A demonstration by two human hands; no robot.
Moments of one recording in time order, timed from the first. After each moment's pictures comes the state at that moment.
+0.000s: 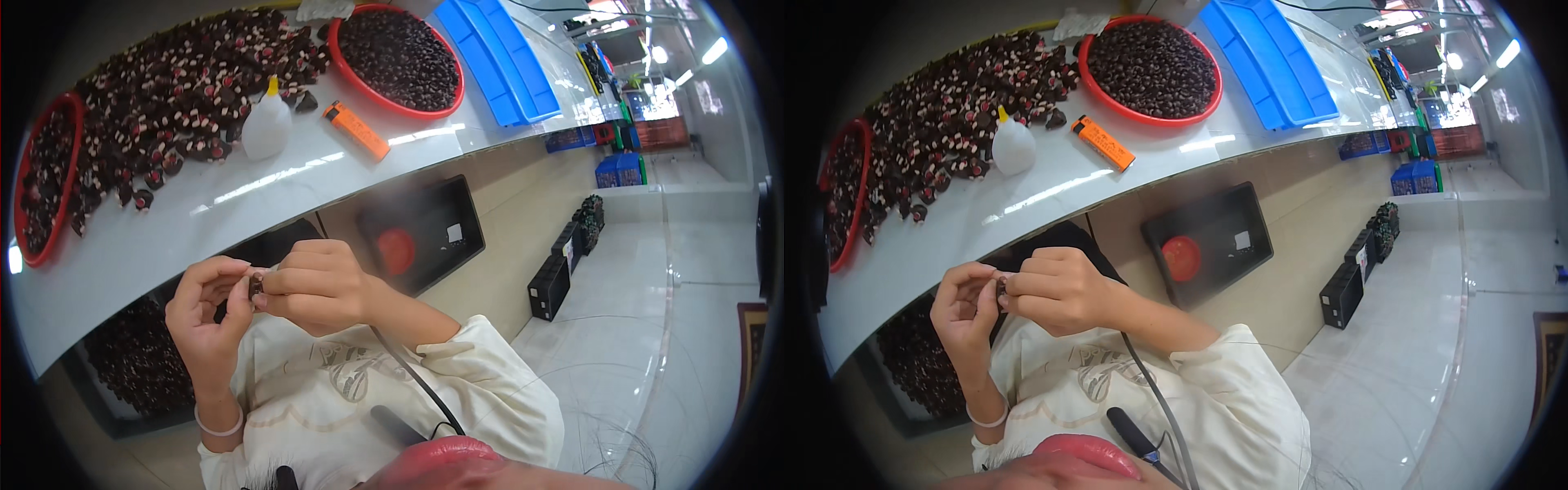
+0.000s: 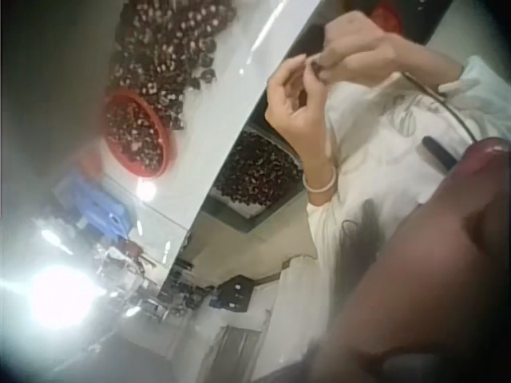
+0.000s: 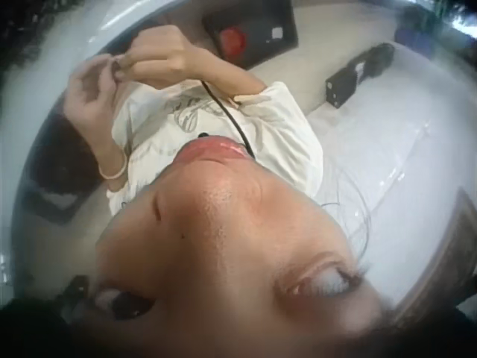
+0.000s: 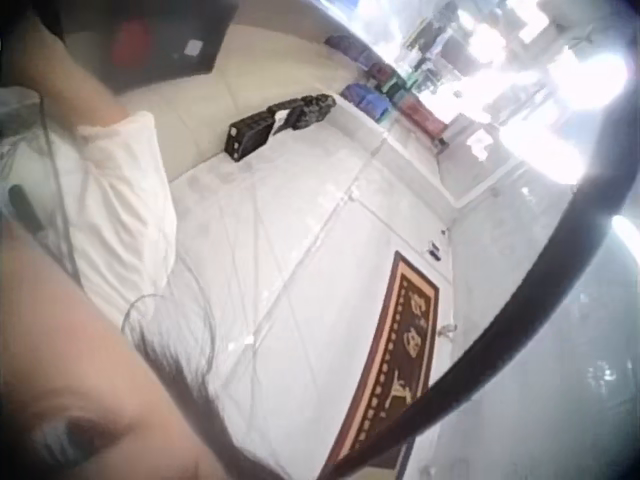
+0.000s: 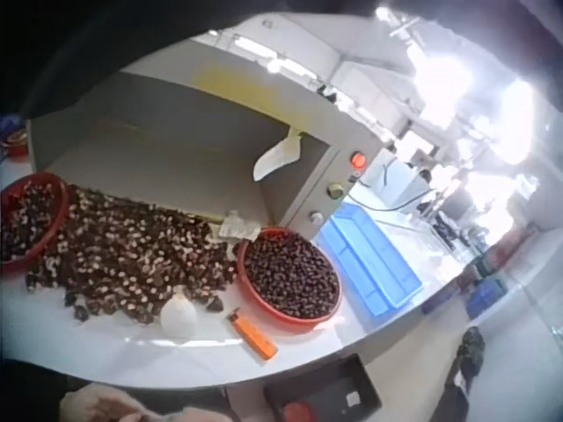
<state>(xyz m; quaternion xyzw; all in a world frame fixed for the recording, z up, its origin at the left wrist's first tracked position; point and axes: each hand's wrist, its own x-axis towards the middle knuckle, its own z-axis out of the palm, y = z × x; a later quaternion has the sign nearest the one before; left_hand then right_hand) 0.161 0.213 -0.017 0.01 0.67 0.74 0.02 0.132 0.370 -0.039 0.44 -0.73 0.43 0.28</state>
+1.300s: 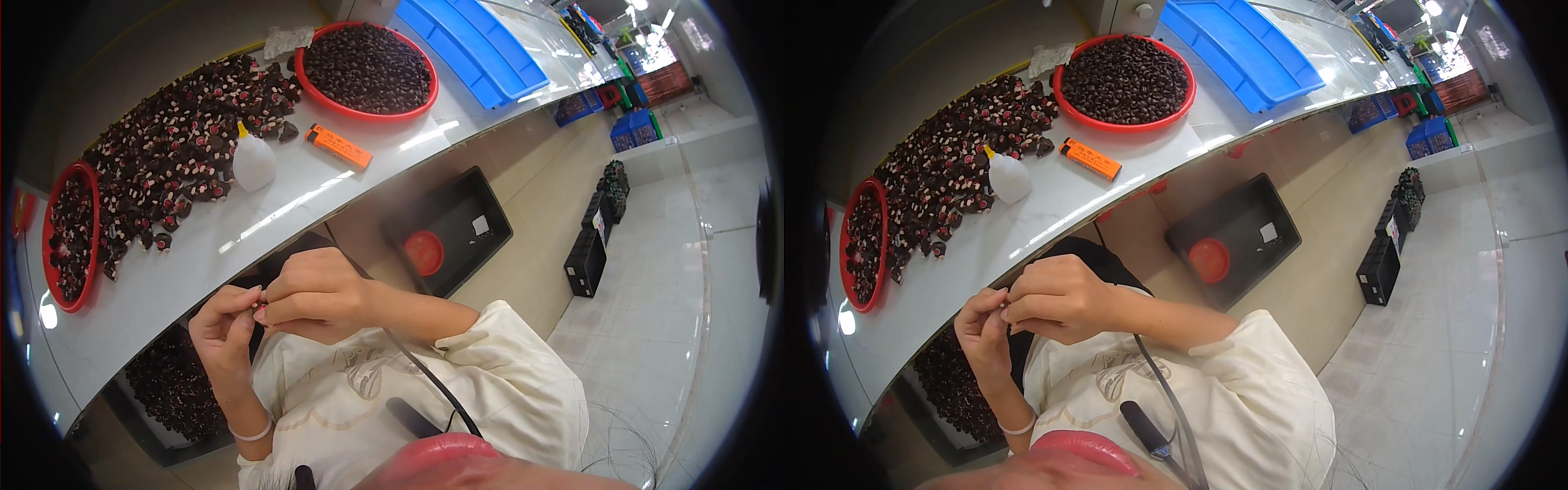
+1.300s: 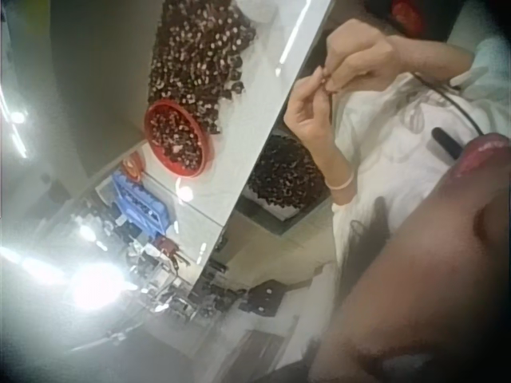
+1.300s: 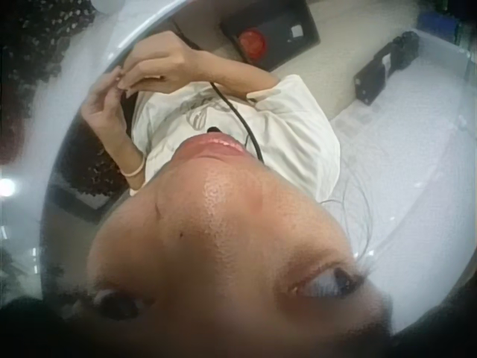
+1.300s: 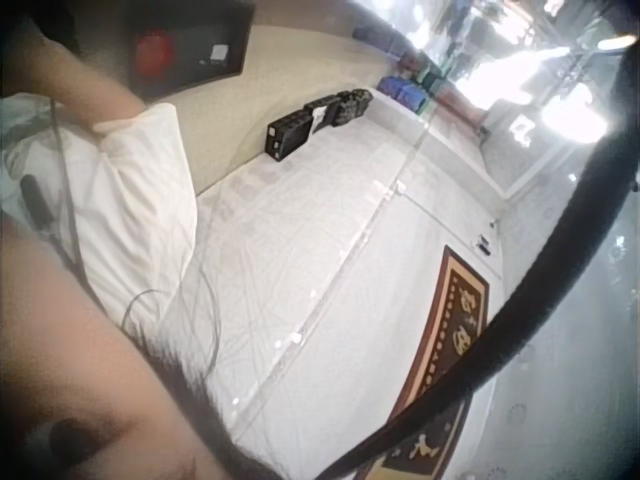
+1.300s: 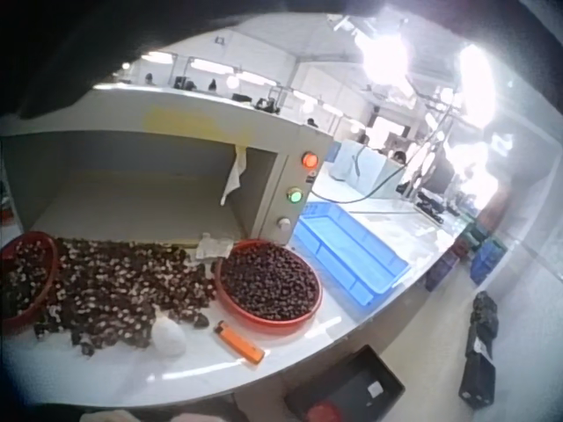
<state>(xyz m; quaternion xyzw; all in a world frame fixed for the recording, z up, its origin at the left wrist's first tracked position) 0.158 0.199 -0.030 0.08 0.56 0.82 0.05 0.128 0.366 -0.025 0.42 -0.68 0.54 0.28</state>
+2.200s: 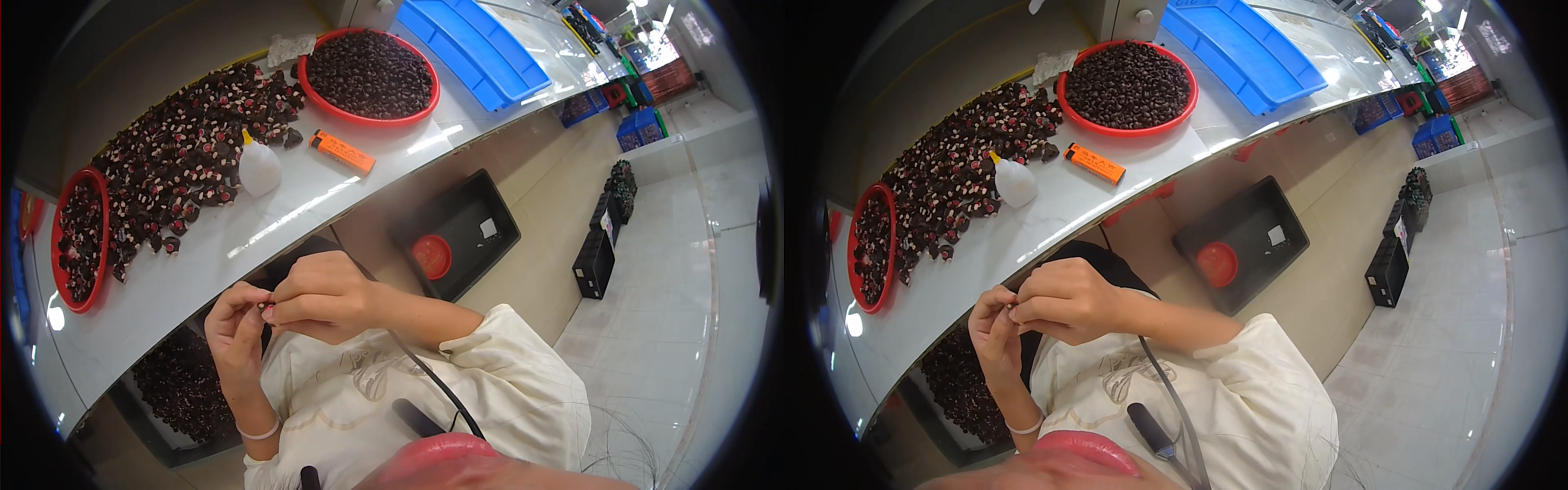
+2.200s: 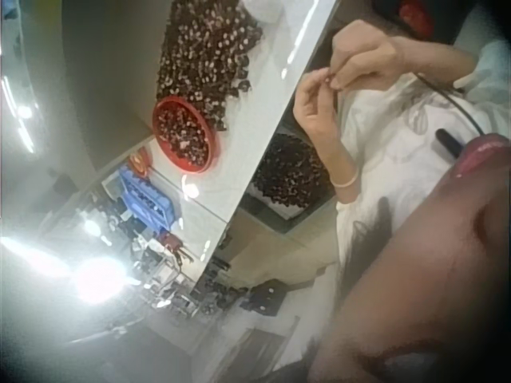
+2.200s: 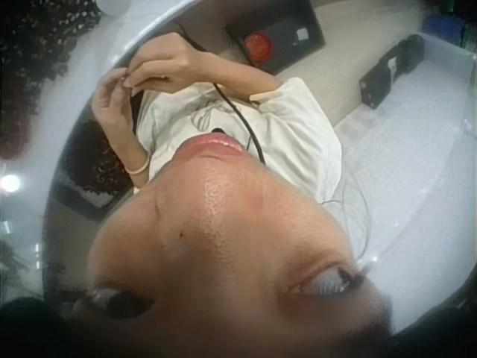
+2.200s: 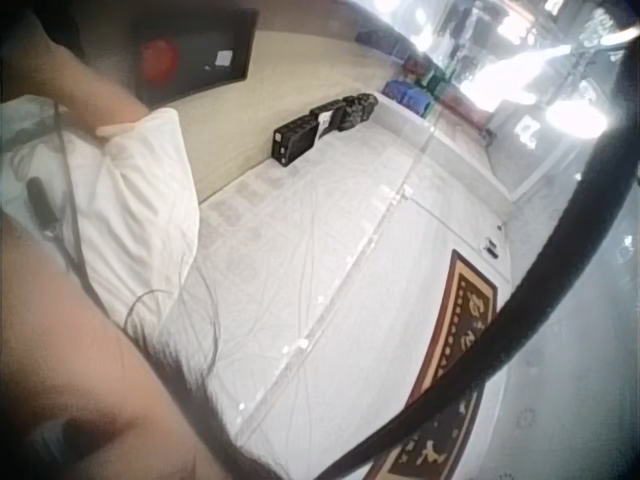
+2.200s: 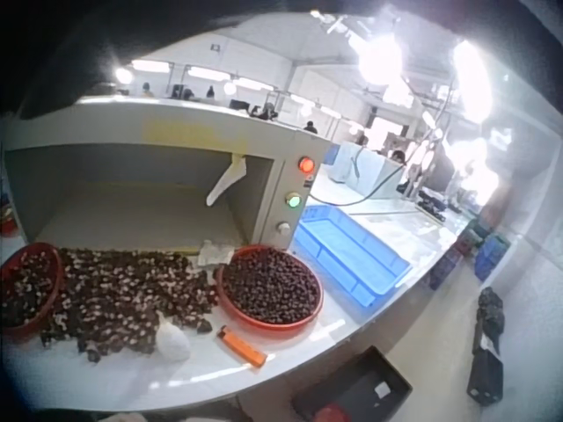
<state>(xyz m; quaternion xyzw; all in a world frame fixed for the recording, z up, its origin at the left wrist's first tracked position) 0.159 0.205 -0.028 0.07 0.50 0.86 0.10 0.131 0.368 -0.023 0.41 -0.69 0.53 0.28</state>
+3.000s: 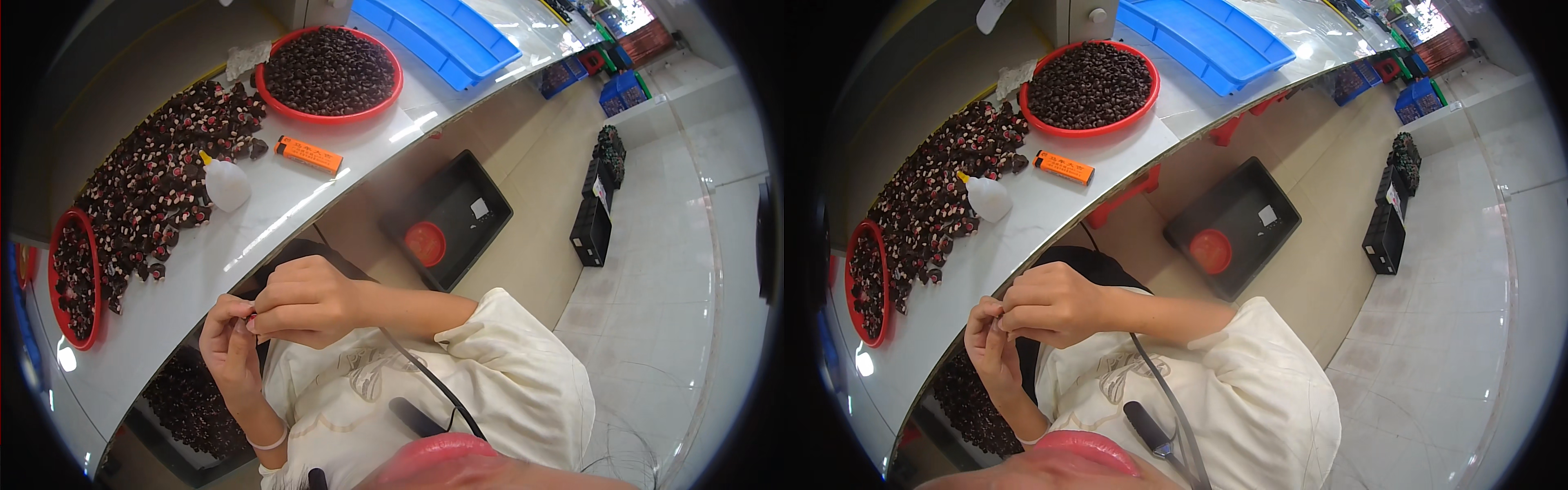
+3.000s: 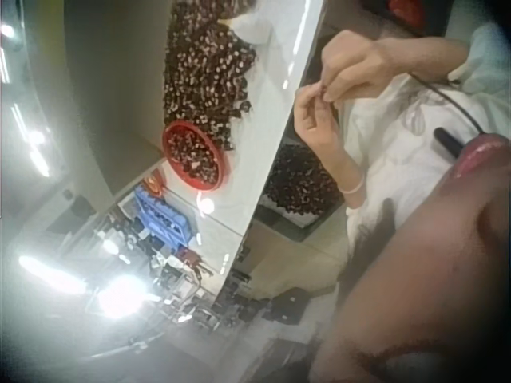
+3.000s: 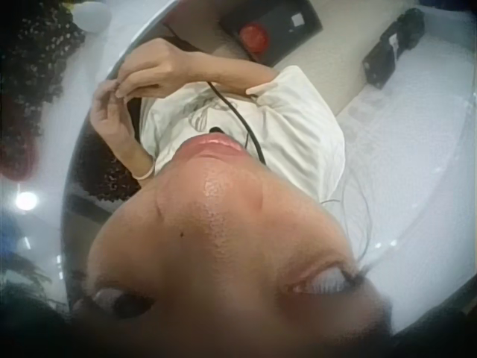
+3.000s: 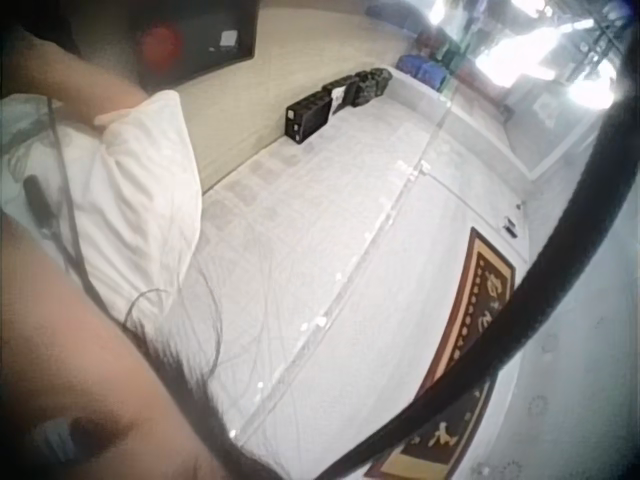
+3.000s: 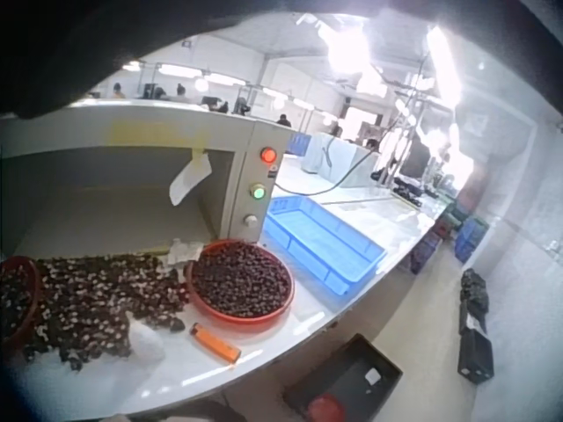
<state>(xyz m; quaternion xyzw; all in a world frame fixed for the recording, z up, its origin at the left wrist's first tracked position) 0.160 0.206 -0.035 0.10 0.52 0.84 0.09 0.132 0.370 -0.029 0.41 -0.69 0.51 0.32</state>
